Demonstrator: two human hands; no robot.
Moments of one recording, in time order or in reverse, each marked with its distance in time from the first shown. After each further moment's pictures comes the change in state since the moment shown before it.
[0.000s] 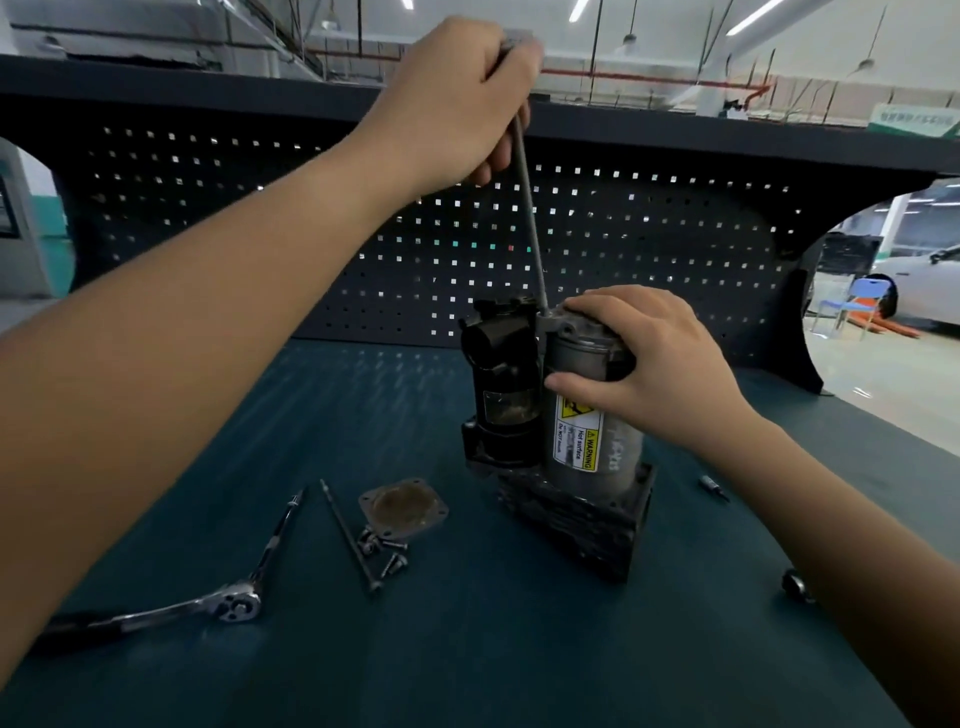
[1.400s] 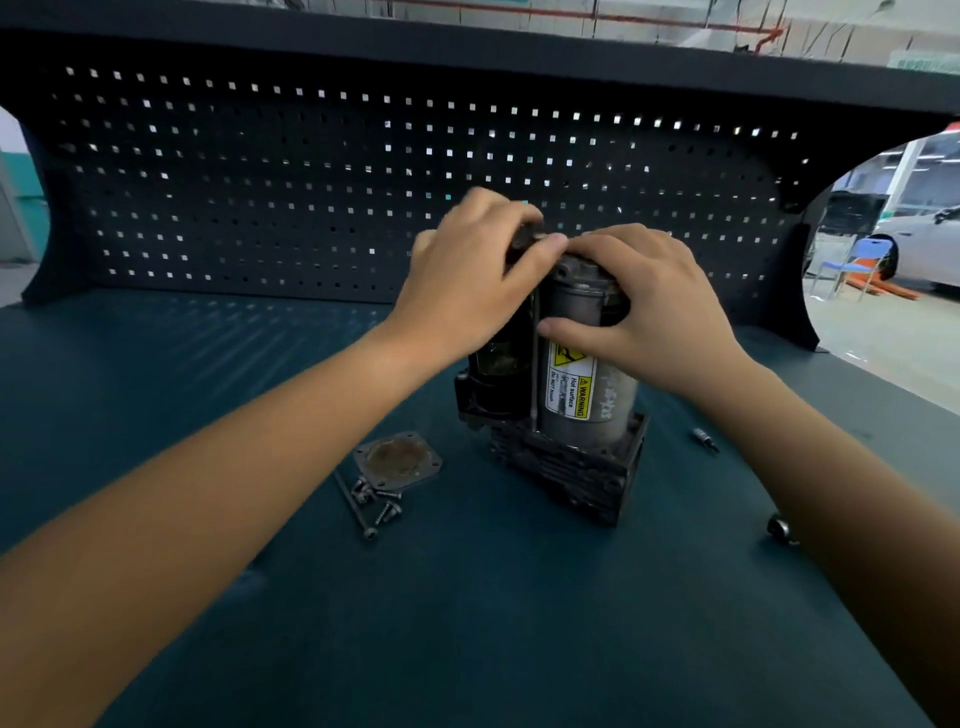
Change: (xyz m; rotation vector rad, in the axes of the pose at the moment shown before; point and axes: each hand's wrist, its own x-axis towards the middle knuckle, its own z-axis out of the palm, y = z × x) left_hand -0.081 -0.035 0.075 0.193 -0.023 -0.048; right_hand 0.000 -0.002 0.000 0.006 -0.018 0.020
